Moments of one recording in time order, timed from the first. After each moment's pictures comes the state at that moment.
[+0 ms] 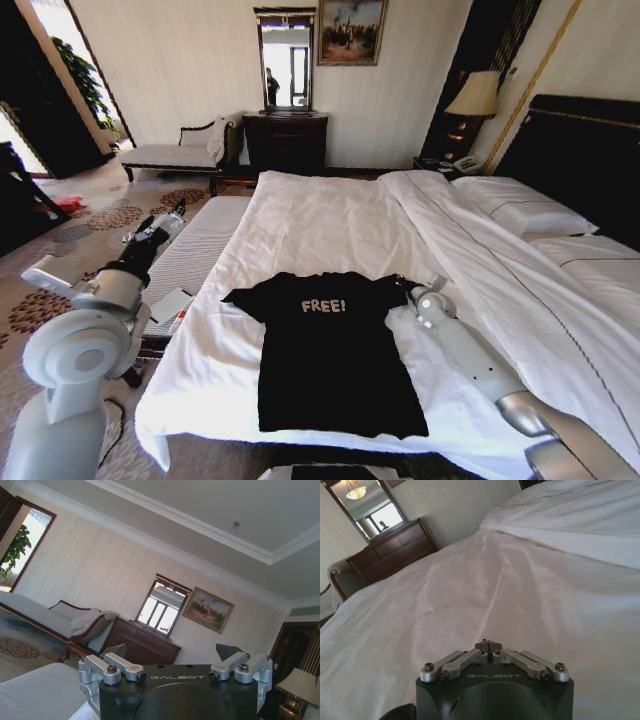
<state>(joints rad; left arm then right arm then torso) 1.10 -1.04 -0.82 -2.39 -1.20 0.41 -0.49 -0.63 0.95 0.14 1.21 1.25 -0.15 0.26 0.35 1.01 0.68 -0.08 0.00</state>
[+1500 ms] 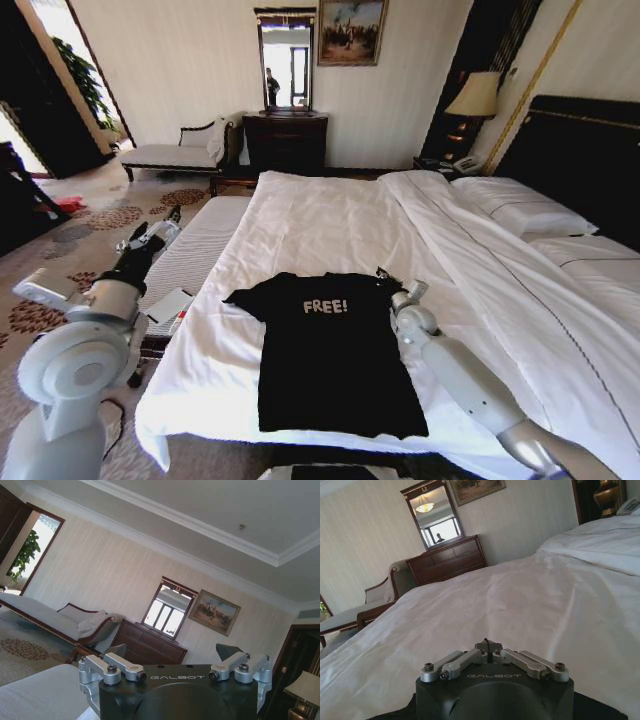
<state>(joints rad) 1.17 -1.08 -0.85 -2.43 -1.16 0.40 -0.48 -0.77 0.97 0.03 1.51 1.03 -0.01 0.33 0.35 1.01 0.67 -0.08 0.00</state>
